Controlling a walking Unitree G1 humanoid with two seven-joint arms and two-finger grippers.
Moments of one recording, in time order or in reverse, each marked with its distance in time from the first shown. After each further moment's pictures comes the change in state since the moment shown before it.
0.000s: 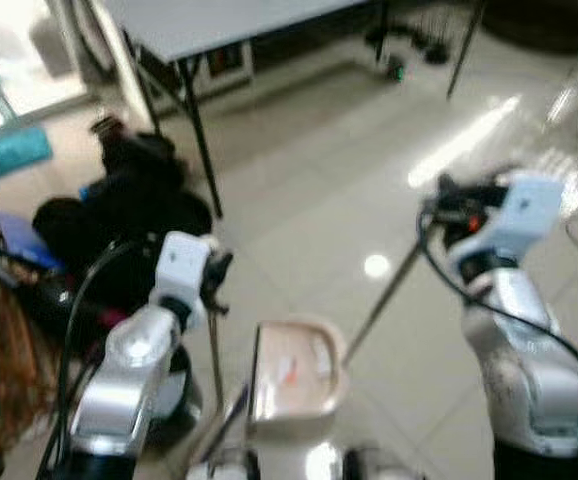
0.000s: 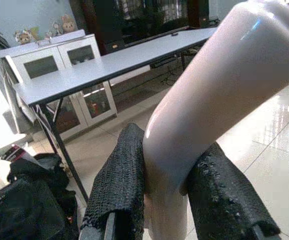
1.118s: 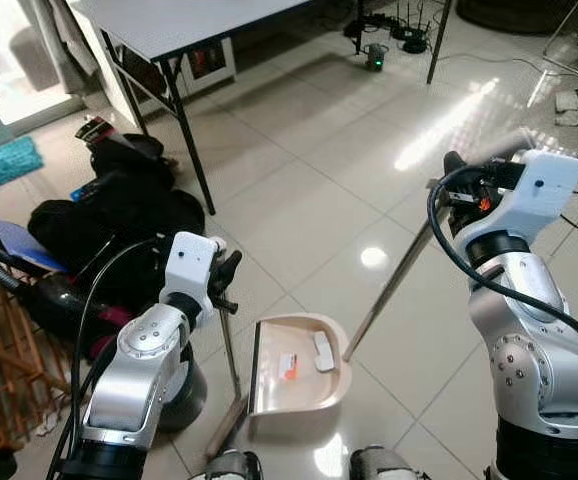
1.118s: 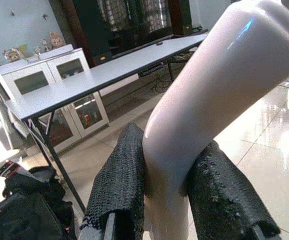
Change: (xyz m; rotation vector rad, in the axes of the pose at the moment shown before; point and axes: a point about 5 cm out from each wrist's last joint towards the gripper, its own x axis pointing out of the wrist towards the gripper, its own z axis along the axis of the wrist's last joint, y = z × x) left arm 0.008 -0.007 0.000 -0.027 0.003 -0.023; right arm 0.009 -0.002 0.017 0.013 -0.039 0.002
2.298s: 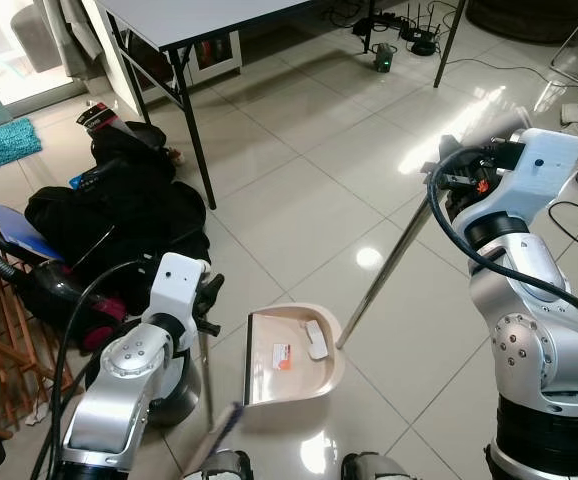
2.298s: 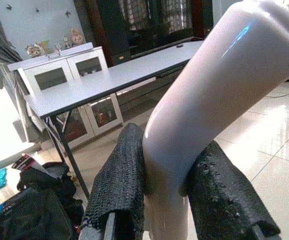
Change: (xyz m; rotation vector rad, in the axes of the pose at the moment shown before) left arm -0.018 0.012 -0.022 0.036 0.129 0.048; right arm 0.012 0.002 0.011 0.010 -0.021 0.047
